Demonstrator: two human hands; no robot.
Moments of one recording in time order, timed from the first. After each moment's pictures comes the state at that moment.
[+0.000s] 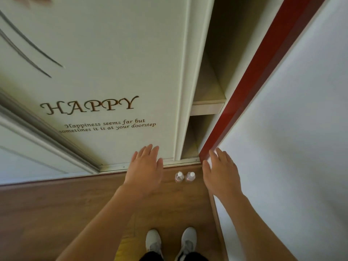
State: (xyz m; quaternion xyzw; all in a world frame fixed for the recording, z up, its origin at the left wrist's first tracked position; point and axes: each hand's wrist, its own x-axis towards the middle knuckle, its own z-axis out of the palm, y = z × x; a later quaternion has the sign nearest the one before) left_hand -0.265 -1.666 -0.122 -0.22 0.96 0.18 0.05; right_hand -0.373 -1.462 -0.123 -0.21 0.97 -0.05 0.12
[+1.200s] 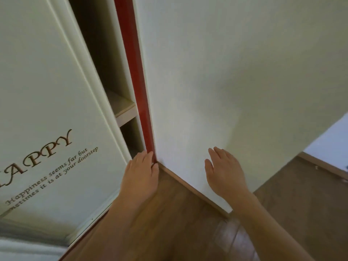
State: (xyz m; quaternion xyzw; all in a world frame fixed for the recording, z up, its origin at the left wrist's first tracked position) left_hand -0.092 -1.578 -0.013 0.07 0.98 0.19 0.03; right_hand -0.044 -1.350 0.005 0.10 0.99 -0.11 0.00
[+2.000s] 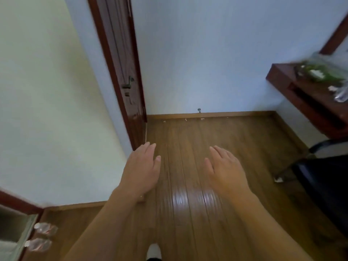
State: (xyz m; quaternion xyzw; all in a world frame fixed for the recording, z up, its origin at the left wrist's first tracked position) left_hand 0.161 -1.171 0.009 0.49 0.84 0.21 0.10; right_hand 0.368 -1.057 0.018 0.45 0.88 -0.09 -0.11
